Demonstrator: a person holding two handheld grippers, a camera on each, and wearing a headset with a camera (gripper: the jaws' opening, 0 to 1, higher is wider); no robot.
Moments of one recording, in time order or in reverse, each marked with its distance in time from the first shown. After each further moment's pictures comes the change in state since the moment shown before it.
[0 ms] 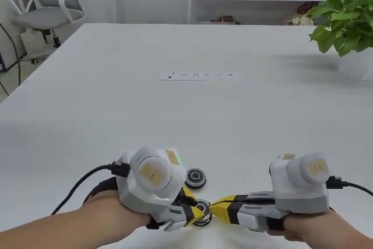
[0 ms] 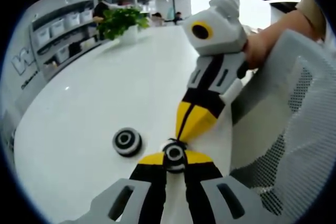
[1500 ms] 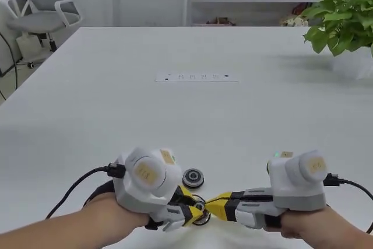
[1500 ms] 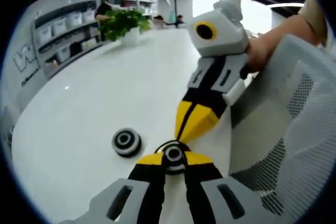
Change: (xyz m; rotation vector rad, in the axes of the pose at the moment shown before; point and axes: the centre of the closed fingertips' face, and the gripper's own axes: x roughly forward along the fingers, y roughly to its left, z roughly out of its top) left arm -0.001 -0.001 0.002 -0.025 -0.029 -0.008; right arm 0.000 0.007 0.007 -0.030 -0.034 0.024
